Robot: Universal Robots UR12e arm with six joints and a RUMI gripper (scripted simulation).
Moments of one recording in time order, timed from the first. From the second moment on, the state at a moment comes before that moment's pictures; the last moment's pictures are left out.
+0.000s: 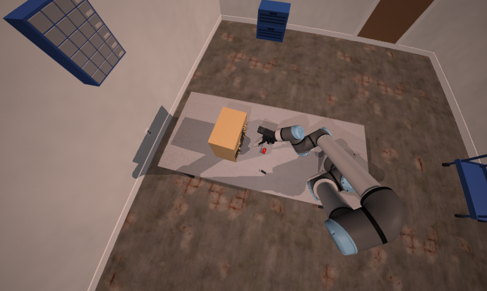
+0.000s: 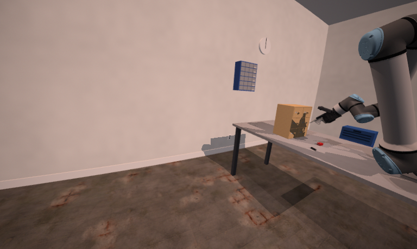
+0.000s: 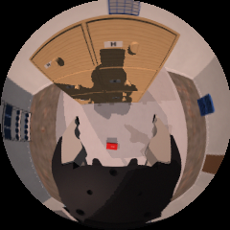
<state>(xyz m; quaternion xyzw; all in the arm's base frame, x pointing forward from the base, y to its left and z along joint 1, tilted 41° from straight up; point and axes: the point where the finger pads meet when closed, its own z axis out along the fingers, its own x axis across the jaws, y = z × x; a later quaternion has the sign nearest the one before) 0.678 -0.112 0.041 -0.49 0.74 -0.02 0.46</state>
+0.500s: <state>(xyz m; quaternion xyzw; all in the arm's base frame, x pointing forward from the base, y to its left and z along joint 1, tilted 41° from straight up) 0.670 -0.117 0.048 -0.52 0.74 0.02 0.43</state>
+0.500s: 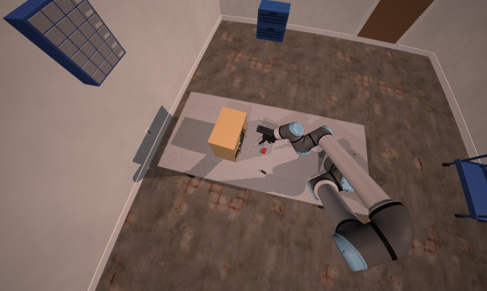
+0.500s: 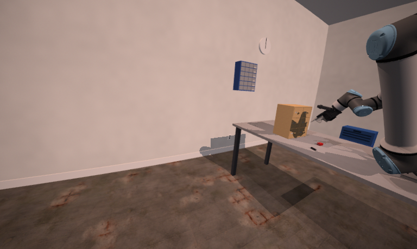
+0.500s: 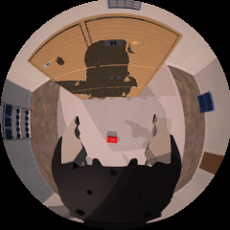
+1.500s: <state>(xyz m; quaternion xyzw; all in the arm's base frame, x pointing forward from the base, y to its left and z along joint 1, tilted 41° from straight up) 0.654 -0.128 0.064 -0.56 0.73 0.11 0.37</state>
